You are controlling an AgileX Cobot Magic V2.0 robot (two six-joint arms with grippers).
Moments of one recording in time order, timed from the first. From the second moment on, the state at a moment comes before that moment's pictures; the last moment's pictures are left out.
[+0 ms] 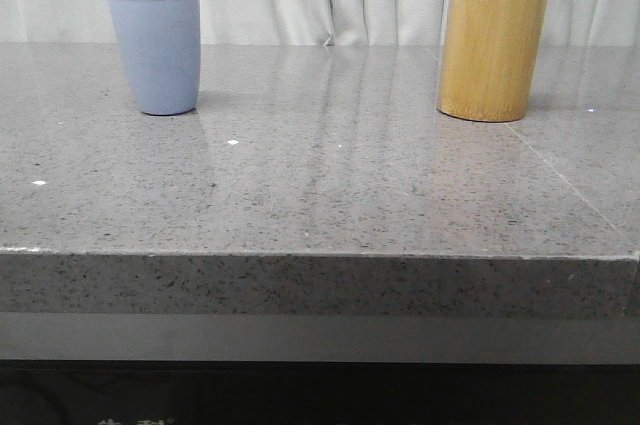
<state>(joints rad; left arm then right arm) -0.13 0.87 -0.89 -0.09 0.48 0.07 0.02 0.74 -0.72 0.01 0.68 0.03</state>
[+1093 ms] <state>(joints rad) -0.23 1.91 -1.91 -0.05 1.04 0.07 0.02 0.74 -0.72 0.01 0.68 0.03</state>
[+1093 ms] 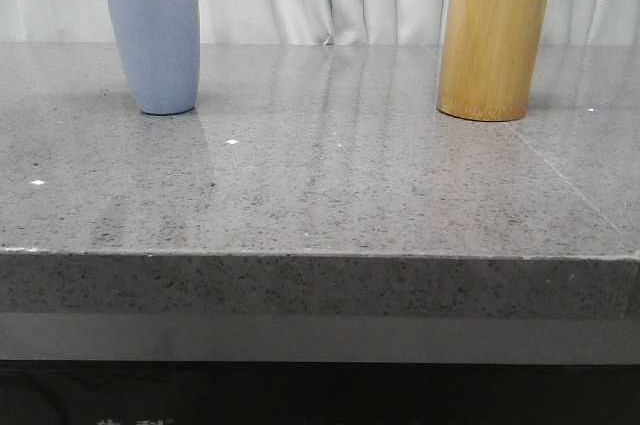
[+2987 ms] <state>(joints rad) -0.58 2.11 -2.27 -0.05 1.11 0.07 0.02 0.74 -0.72 0.01 0.68 0.03</state>
